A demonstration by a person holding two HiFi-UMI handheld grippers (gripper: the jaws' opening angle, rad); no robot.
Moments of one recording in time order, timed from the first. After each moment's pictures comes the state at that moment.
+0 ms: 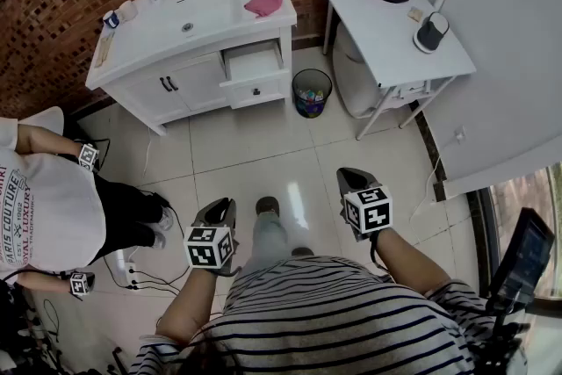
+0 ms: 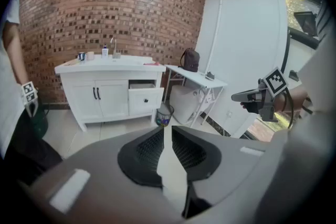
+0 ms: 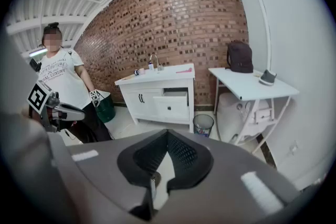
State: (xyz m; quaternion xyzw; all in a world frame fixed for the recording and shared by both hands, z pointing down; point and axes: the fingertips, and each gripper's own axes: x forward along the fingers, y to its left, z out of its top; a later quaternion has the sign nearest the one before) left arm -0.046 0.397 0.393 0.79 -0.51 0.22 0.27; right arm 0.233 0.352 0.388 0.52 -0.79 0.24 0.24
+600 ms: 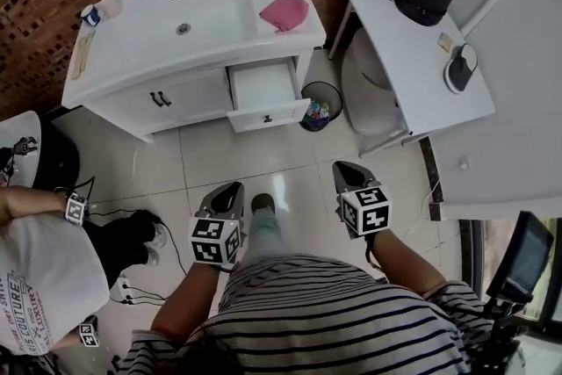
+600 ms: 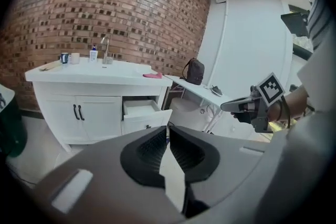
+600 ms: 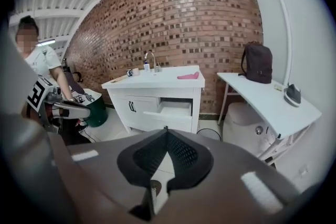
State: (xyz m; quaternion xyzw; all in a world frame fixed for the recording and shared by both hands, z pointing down) left arm -0.078 0.166 0.393 0.82 -0.47 0.18 0.27; right arm 0.147 0.136 0.395 0.52 -0.78 0.23 0.25
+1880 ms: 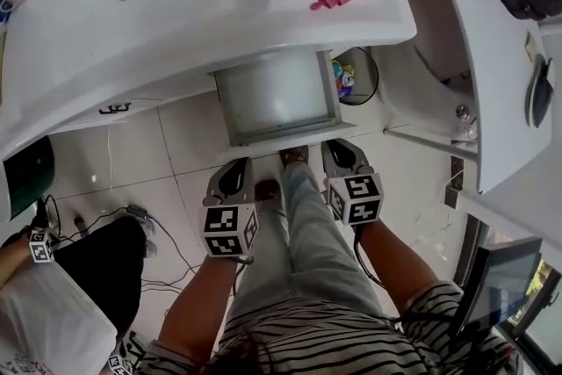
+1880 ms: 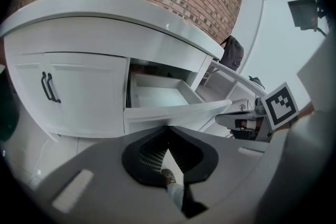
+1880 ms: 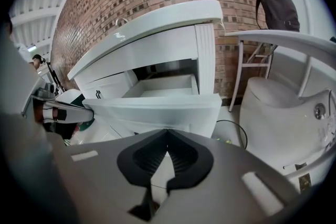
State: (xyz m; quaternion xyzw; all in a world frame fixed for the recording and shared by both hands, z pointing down) left arm -0.074 -0.075 0.618 0.76 -0.49 0.21 0.36; right arm 0.091 -0.097 0.641 0.52 -0.75 0.31 0.26
